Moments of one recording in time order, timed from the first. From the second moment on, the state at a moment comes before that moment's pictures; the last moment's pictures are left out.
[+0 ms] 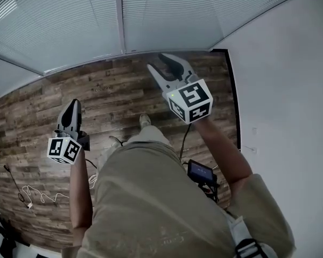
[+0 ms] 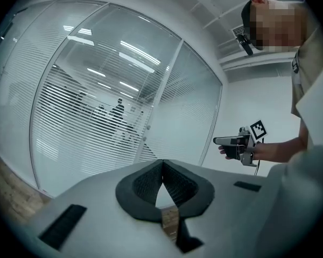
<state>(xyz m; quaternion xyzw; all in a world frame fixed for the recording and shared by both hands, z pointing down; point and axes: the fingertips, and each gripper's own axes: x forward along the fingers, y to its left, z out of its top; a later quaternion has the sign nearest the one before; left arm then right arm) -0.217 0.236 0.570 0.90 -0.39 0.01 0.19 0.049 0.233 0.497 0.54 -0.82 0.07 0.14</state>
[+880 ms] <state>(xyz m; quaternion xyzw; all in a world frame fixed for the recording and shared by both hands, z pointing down) -0.299 0.230 0.583 0.91 -0.36 0.02 0.22 -0.030 0.263 0.520 0.60 -0.79 0.13 0.09</state>
